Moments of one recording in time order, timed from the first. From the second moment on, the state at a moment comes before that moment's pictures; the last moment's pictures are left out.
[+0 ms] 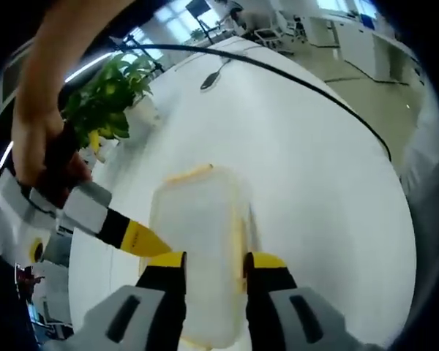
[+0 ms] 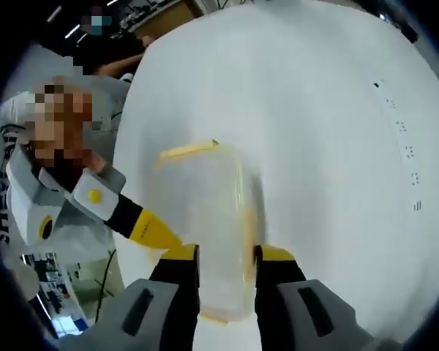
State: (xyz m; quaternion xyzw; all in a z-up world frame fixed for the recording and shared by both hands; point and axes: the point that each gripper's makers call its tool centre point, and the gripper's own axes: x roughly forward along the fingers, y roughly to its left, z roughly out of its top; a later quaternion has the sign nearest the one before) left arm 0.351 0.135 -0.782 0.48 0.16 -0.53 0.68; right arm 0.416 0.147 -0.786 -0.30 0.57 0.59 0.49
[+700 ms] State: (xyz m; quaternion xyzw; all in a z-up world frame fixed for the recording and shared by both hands) left arm 0.354 0.128 -0.777 0.39 0.16 -0.52 0.74; right arm 0.410 0.143 -0.778 -0.30 0.47 0.56 0.61
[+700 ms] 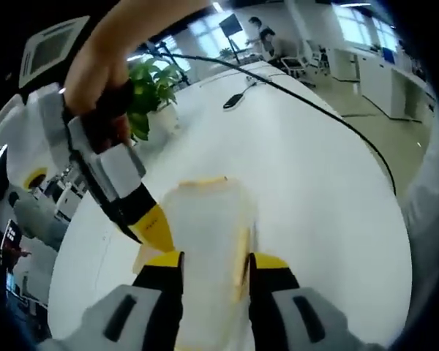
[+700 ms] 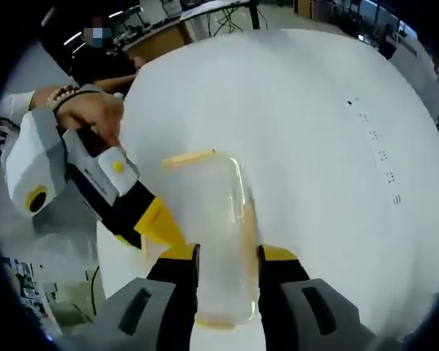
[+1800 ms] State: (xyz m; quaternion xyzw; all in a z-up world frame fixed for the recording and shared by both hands) left arm 0.366 0.182 -0.738 0.12 0.13 -0.38 0.91; right arm 0.390 0.091 -0.732 -0.11 0.23 0.37 0.89
